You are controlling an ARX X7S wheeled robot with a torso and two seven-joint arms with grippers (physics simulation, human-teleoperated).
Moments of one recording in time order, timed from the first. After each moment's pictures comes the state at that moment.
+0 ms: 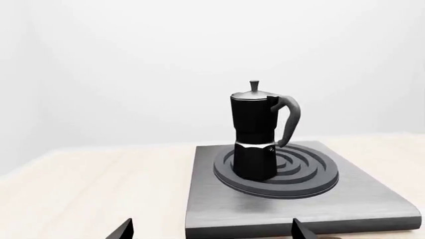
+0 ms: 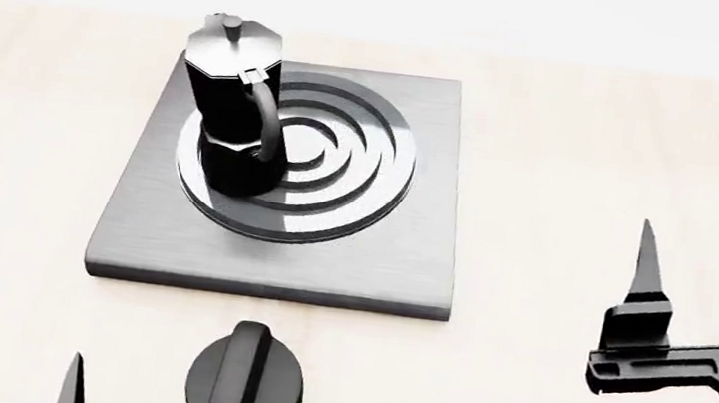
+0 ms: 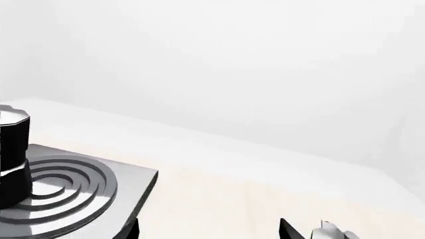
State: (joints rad) left arm 0.09 -0.40 0.35 0.46 -0.19 -0.01 -0.45; right arm 1.24 1.31 -1.60 -0.26 1.12 -0.36 0.57
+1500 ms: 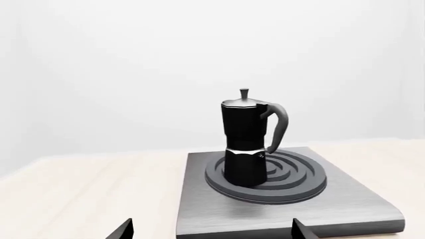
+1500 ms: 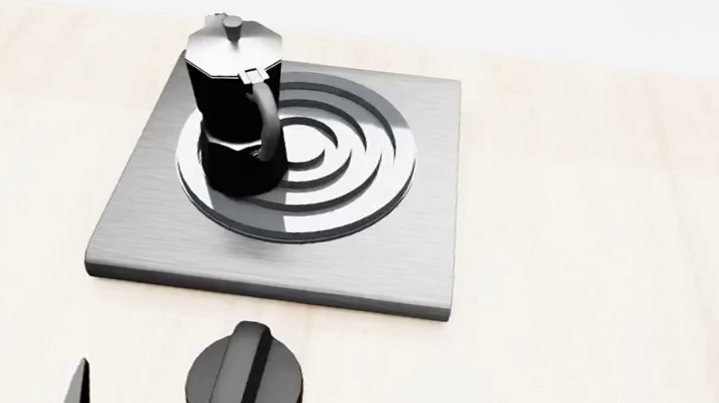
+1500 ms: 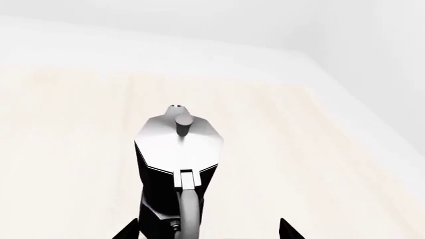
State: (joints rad) left arm 0.10 -0.42 0.37 0.45 -0.19 0.04 -0.45; right arm 1.33 1.19 -1.57 0.44 1.46 0.00 0.20
